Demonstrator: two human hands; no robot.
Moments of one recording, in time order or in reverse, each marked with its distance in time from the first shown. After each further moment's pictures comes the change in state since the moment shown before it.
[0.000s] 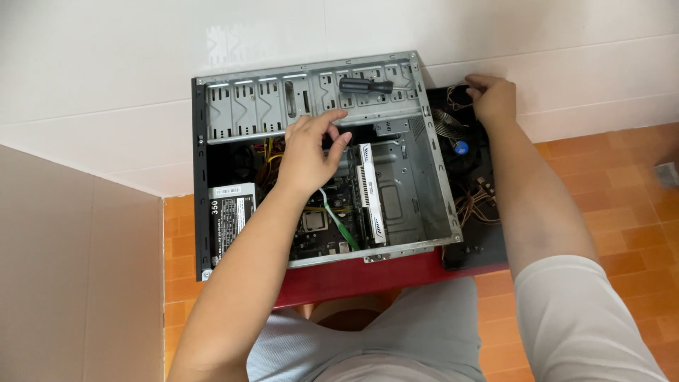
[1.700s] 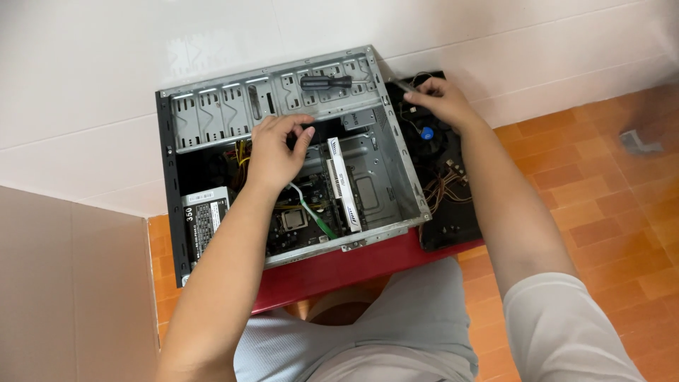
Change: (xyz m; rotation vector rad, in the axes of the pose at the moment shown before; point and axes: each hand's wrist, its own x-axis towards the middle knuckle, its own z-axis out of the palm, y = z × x) left_hand 0.001 0.005 -0.002 0.003 0.025 0.041; right_hand -0.062 -0.060 -0.032 0.352 -0.244 0.202
